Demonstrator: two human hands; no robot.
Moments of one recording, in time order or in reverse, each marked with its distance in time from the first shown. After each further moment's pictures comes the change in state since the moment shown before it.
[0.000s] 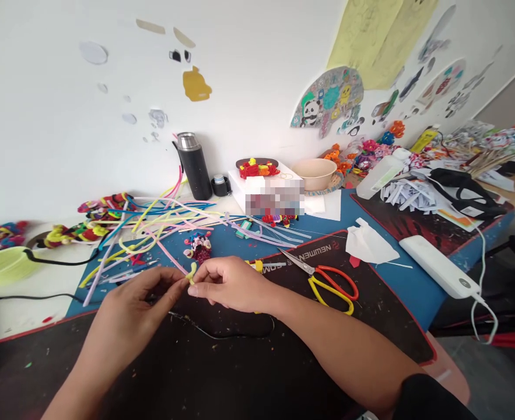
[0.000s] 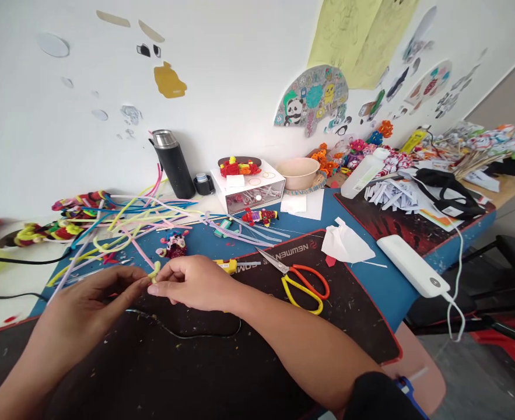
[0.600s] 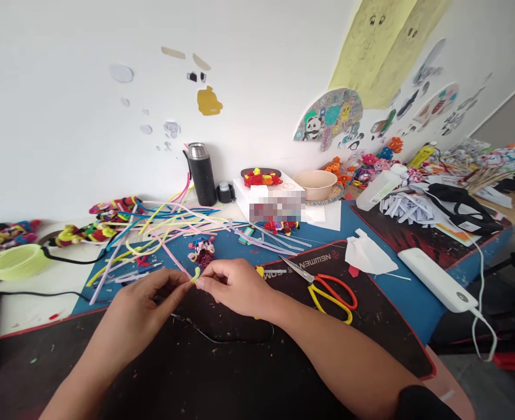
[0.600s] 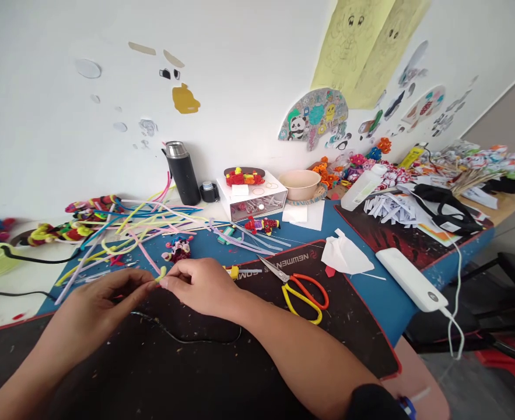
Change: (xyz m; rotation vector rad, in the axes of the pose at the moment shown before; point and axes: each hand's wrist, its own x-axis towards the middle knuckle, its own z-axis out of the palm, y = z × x) left_hand 0.002 -0.001 0.000 -0.112 -0.050 -0.006; right_hand -0.002 -0.002 0.002 -0.216 0.161 -0.088
